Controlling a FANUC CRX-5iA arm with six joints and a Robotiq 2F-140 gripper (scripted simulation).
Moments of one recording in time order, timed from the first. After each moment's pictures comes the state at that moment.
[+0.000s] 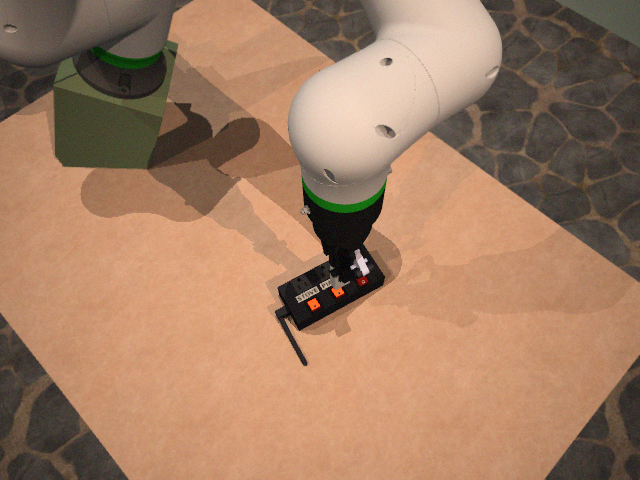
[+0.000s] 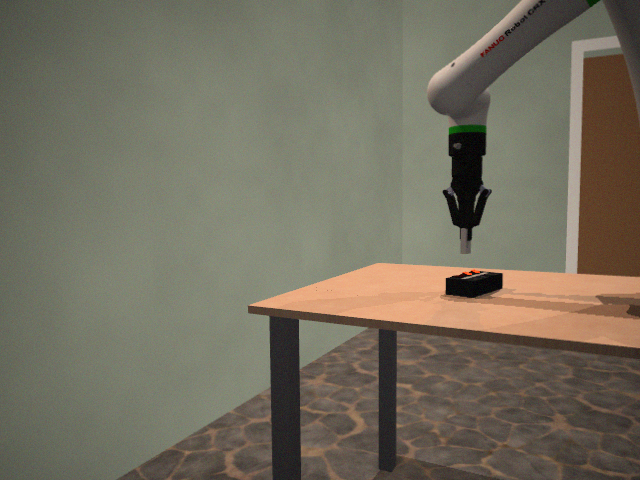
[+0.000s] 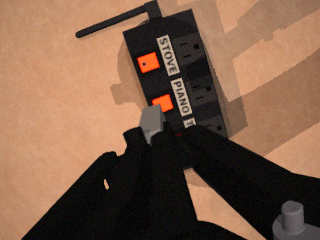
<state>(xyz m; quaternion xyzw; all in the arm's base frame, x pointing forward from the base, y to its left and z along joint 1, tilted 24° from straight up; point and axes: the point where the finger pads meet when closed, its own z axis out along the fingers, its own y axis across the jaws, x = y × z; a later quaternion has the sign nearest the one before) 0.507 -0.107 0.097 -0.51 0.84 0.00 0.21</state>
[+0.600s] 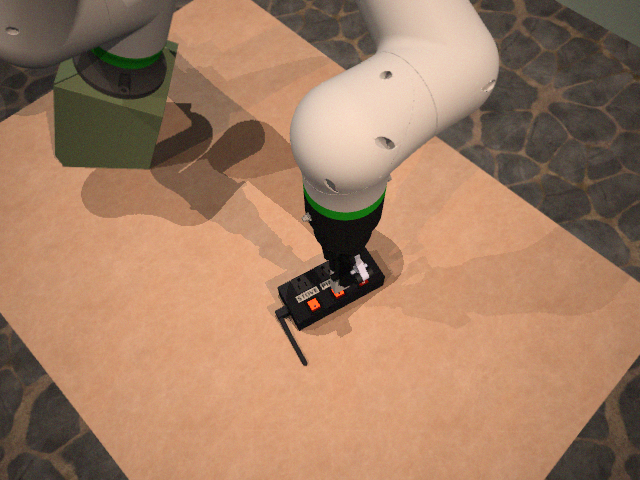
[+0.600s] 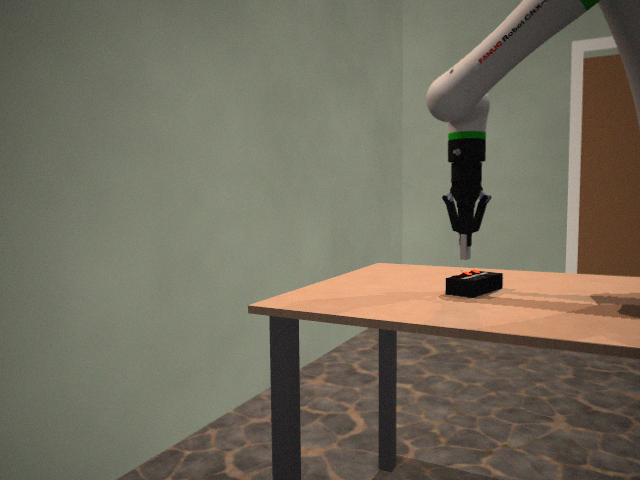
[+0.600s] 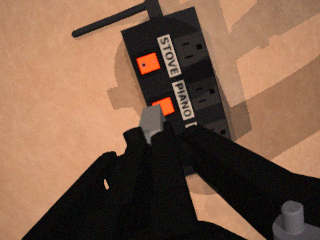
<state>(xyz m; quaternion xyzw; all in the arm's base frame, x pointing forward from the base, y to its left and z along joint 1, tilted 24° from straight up) 0.513 -0.104 0.083 -0.51 0.84 0.00 0.21</state>
